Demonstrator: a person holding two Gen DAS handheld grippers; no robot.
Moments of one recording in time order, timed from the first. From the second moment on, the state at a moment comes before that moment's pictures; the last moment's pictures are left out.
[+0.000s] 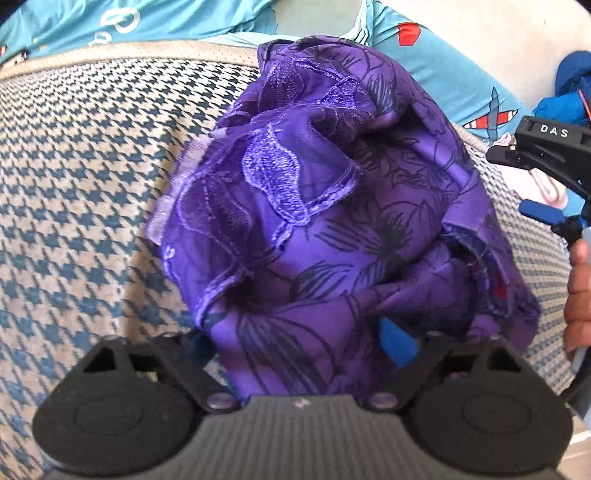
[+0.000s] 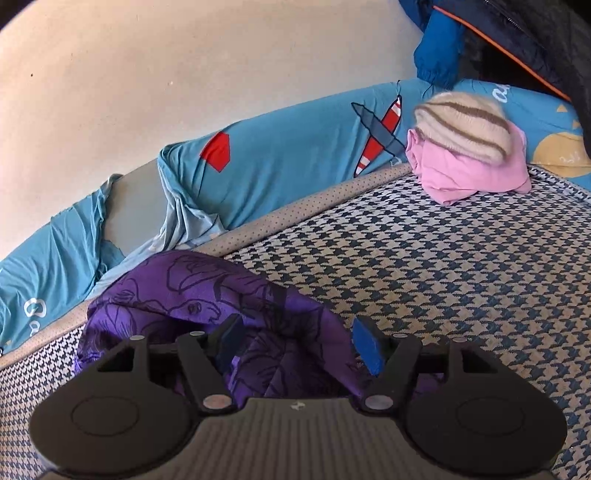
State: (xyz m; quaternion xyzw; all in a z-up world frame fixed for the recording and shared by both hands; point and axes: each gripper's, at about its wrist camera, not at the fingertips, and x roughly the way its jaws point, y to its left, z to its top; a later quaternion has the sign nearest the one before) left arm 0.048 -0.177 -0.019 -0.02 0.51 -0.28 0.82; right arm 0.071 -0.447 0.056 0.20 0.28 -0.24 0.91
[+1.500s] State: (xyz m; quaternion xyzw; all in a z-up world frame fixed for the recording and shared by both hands) left arm 0.077 -0.114 -0.012 -0.06 0.54 -0.32 0.78; right arm 0.001 -0.275 -0.013 -0.06 0.41 0.04 0.91
